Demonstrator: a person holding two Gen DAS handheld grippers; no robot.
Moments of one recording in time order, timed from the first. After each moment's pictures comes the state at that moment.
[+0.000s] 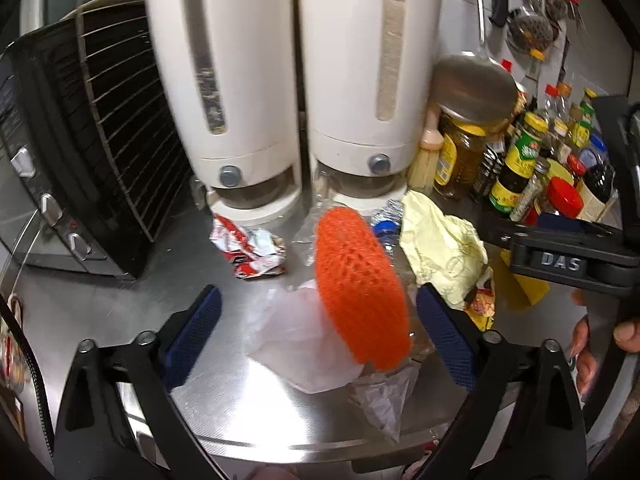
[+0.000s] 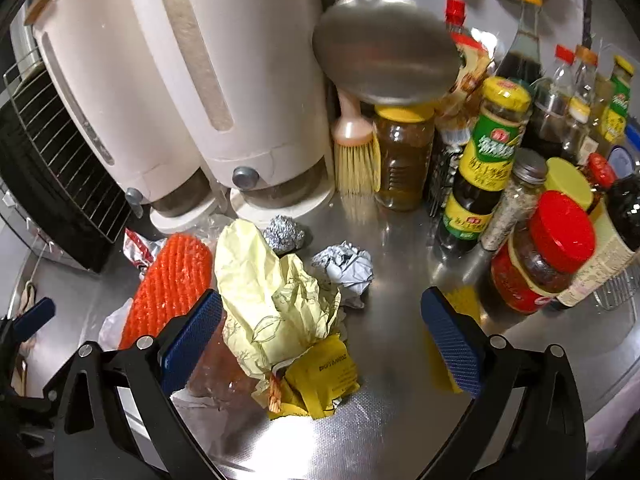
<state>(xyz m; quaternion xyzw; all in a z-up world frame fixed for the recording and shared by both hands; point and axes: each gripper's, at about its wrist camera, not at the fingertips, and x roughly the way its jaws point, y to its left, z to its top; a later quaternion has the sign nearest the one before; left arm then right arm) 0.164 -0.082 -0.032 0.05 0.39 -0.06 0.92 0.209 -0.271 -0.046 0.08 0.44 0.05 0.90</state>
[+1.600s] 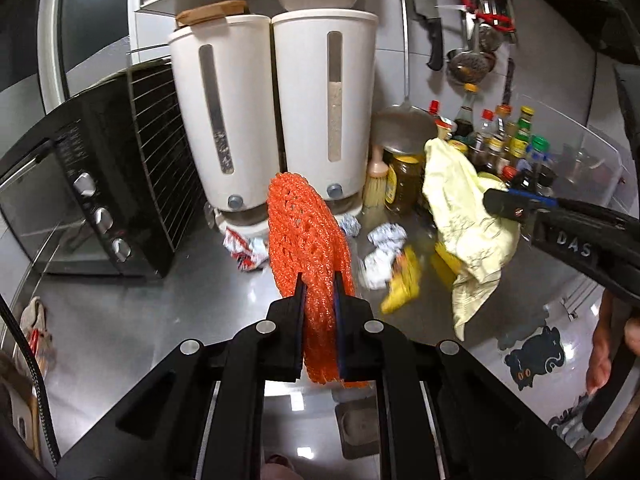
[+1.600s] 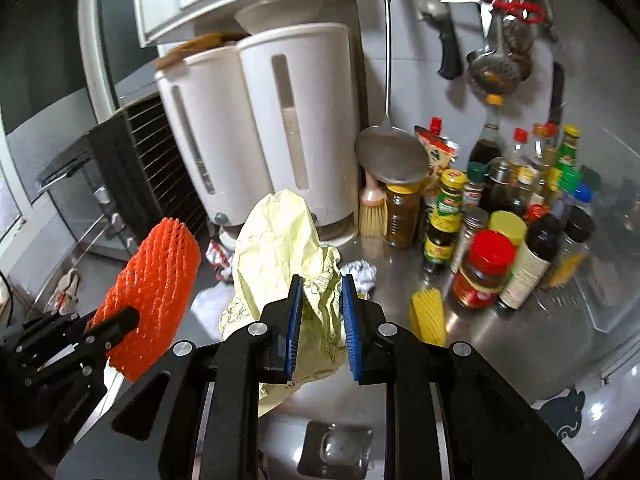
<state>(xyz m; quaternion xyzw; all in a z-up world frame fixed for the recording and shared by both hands) 0.026 -0.085 0.041 0.05 0.33 -0.08 0.94 0.047 -0.267 0.055 0.05 0.32 0.08 0.94</state>
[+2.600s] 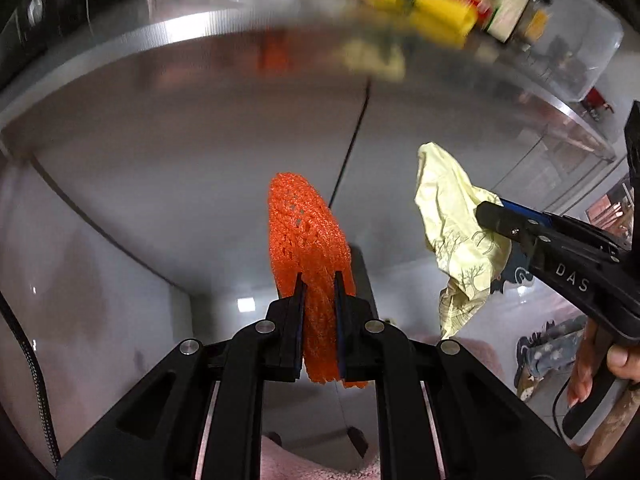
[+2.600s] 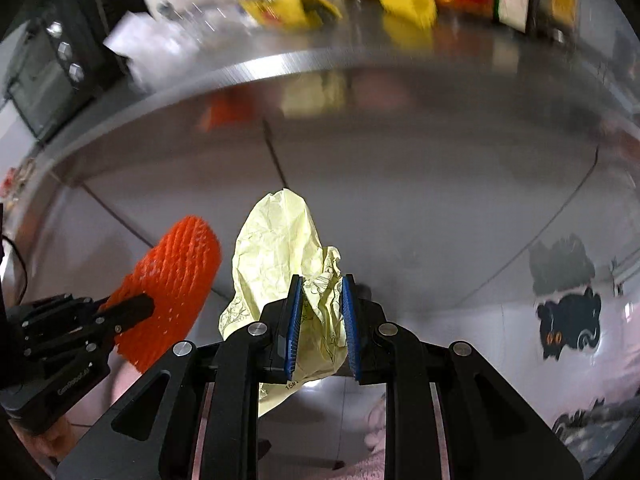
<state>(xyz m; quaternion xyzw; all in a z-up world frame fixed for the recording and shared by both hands) -0.037 -0.103 -0.260 0.00 0.52 -0.15 0.84 -0.046 -0.280 -0.252 0.07 0.48 0.05 0.87</state>
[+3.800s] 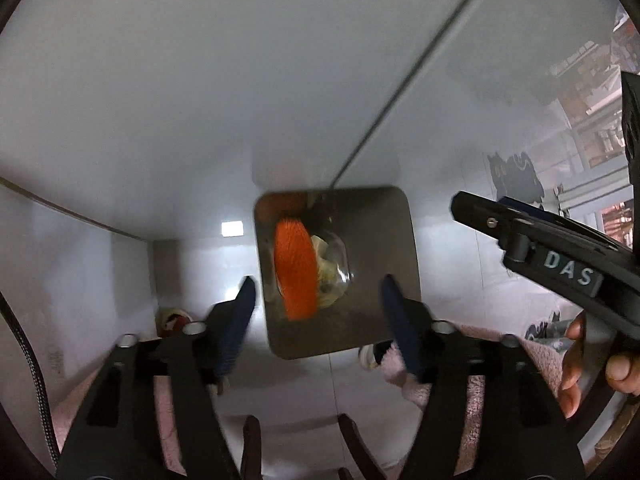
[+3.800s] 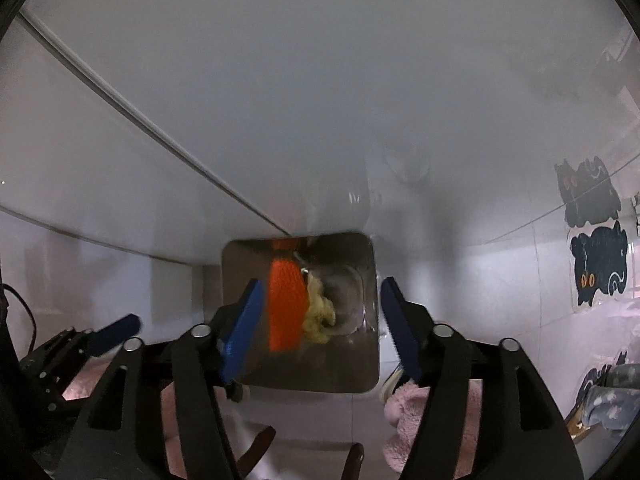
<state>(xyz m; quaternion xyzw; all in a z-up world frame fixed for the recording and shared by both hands) 0.036 -0.120 -0.454 -0.02 0.61 -0.13 0.78 0.050 -0.271 -0.422 0.11 0.59 0.02 0.80</state>
